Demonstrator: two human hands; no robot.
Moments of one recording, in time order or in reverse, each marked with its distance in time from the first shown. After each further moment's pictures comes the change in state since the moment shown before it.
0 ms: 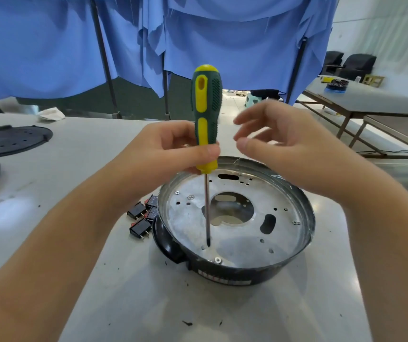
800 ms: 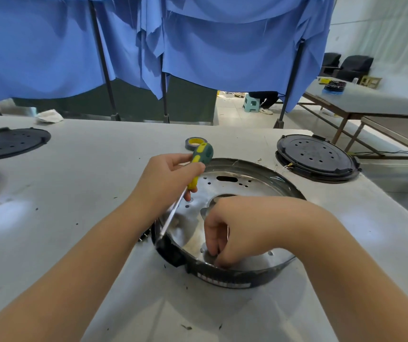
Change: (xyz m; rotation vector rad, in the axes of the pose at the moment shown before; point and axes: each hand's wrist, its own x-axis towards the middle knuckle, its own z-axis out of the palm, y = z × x) left_hand 0.022 -0.063 0.014 0.064 0.301 -0.178; right_hand -0.007 0.003 0.059 -0.461 -0.760 0.180
